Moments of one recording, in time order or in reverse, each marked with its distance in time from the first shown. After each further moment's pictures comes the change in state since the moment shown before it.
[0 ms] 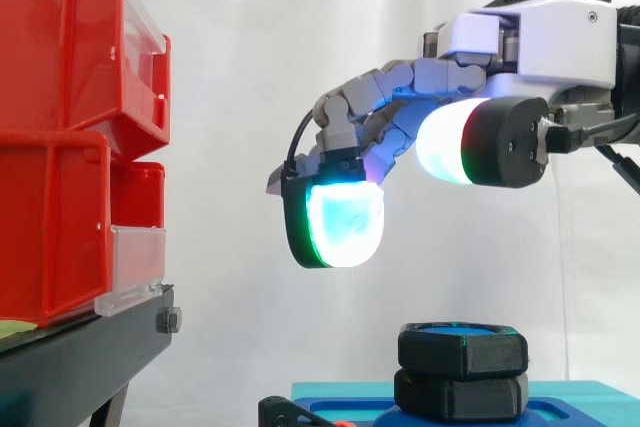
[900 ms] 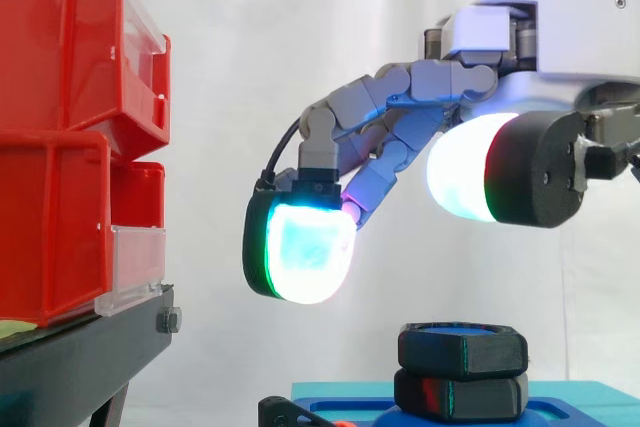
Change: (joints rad) arm 0.074 0.000 -0.010 -0.035 0.089 0.002
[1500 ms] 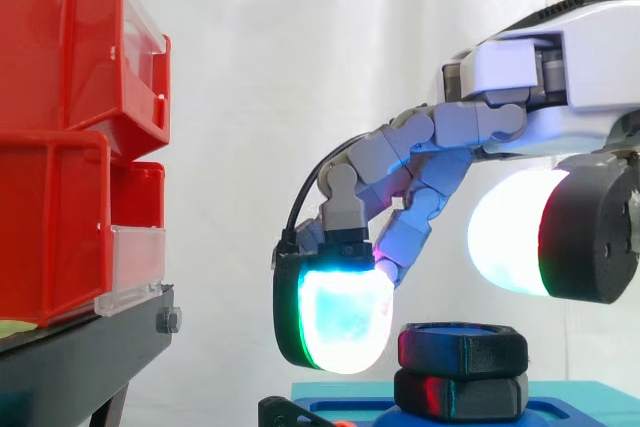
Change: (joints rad) arm 0.032 0.000 0.000 -0.083 0.045 -0.003
